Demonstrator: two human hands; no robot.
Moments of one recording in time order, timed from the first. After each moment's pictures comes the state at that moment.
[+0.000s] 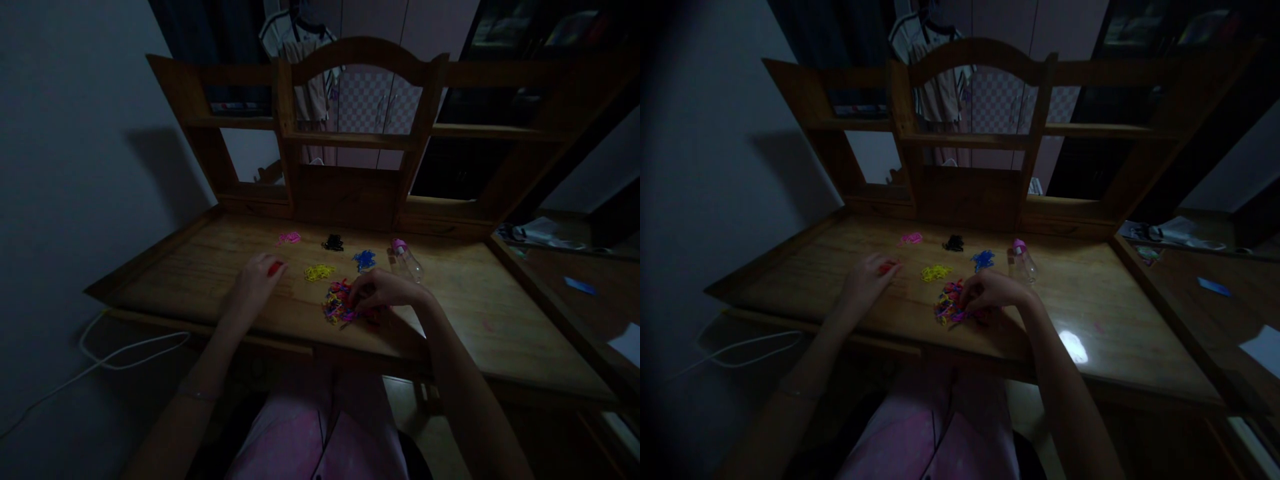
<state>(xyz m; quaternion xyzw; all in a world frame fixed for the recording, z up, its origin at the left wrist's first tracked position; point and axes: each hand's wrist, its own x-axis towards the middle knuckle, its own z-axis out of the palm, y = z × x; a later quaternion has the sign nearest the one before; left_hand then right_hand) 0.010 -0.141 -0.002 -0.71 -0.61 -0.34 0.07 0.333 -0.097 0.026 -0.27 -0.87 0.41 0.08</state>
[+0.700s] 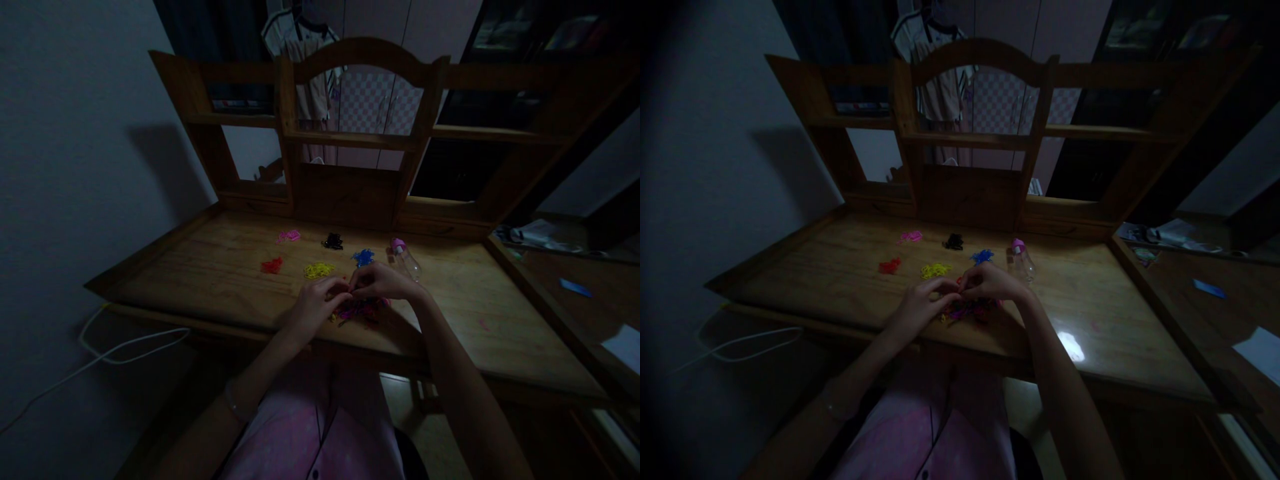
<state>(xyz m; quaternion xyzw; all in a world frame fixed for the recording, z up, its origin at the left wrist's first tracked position) 0.130 -0.178 0.000 -0.73 -0.47 -0.43 -0.24 0.329 -0.094 0.023 -0.28 -0.83 0.45 0.15</state>
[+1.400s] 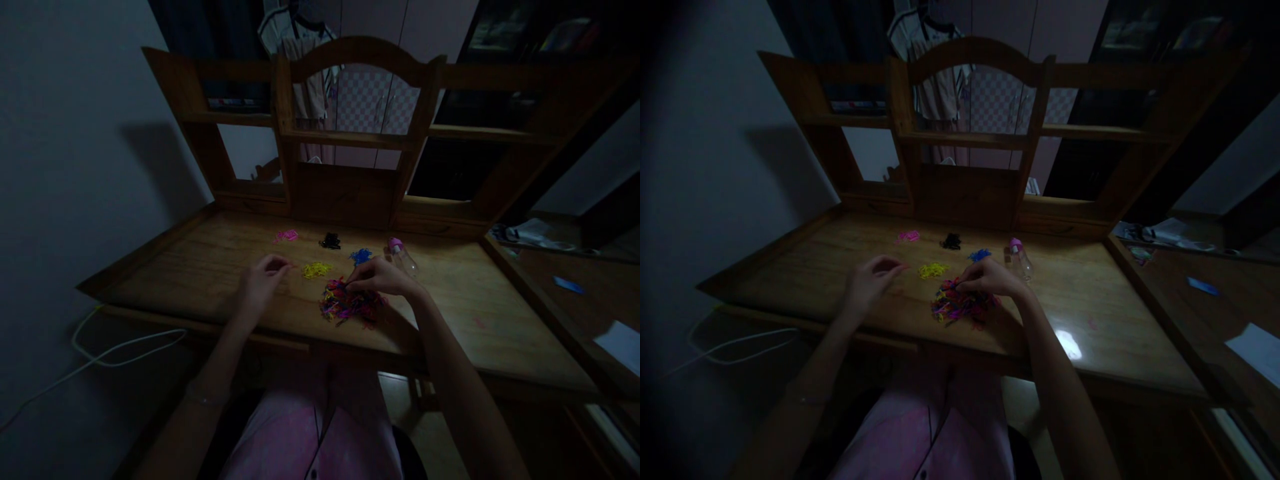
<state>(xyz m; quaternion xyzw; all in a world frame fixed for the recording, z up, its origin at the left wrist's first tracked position) 0.033 -0.148 -0.008 -0.59 -0.61 -0.50 -0.20 0.330 -0.090 0.024 -0.33 -0.83 0.43 0.17</state>
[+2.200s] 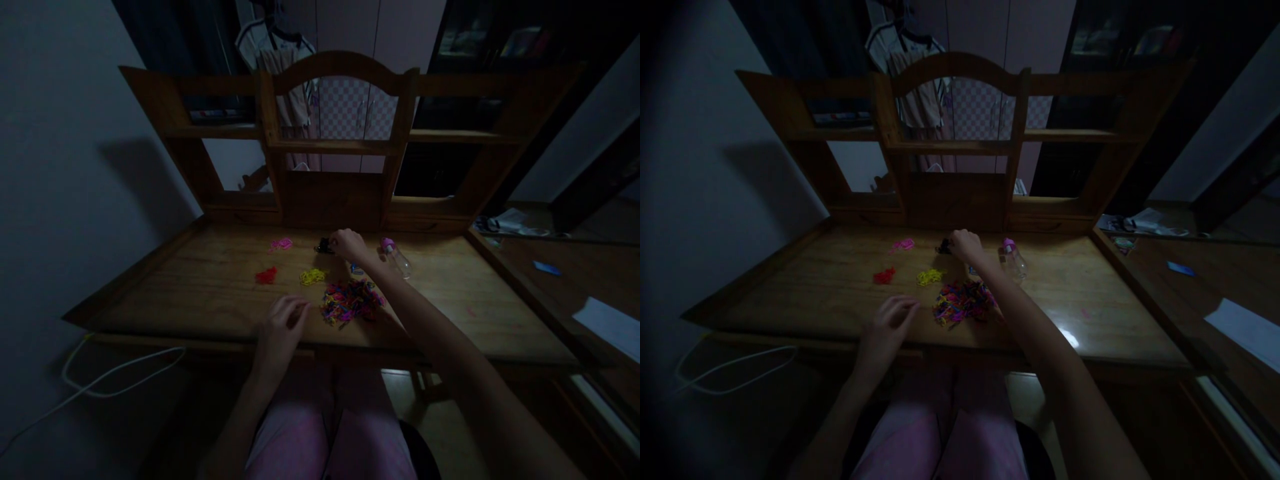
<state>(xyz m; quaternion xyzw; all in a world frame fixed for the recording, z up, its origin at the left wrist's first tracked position) 0.080 -0.218 -0.018 -0.69 -0.56 -0.45 -0.09 0.256 -0.021 0.041 -0.56 -0.82 0.03 0.13</state>
